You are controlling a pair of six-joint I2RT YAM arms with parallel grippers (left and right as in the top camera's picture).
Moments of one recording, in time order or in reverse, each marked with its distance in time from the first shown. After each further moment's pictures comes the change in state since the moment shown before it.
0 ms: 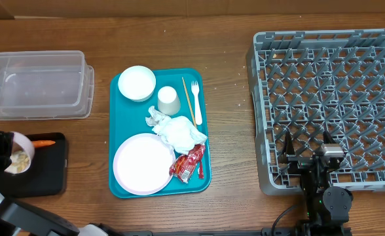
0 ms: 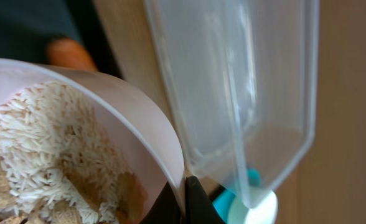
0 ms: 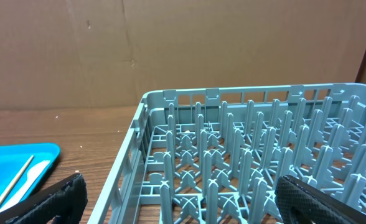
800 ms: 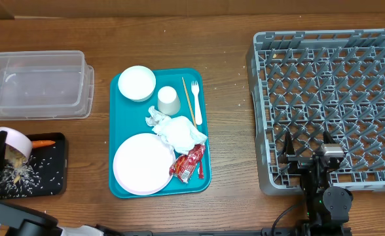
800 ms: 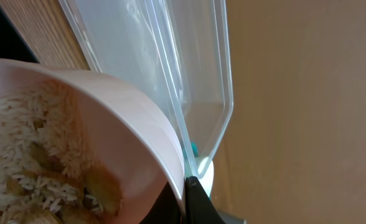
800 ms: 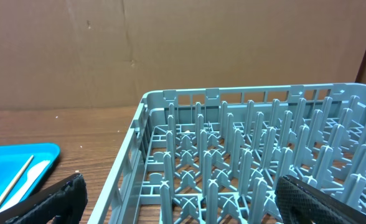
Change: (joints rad) left arm 0.177 0.120 -0.015 0.058 0.470 0.186; right arm 0.000 0.000 0.000 0.000 0.000 0.000
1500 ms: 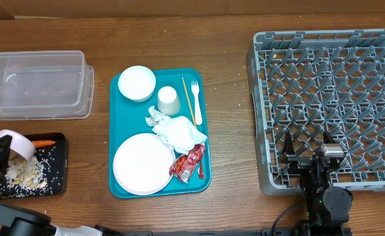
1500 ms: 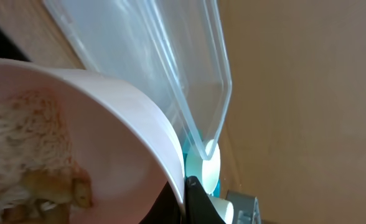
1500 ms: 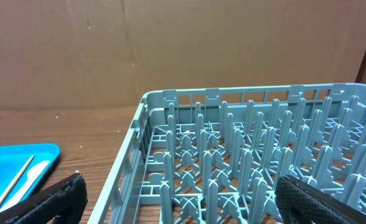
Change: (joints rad) left arm 0.034 0.045 -0.002 -0.097 0.085 0.270; right arm 0.000 0.000 0.000 0.000 0.000 0.000
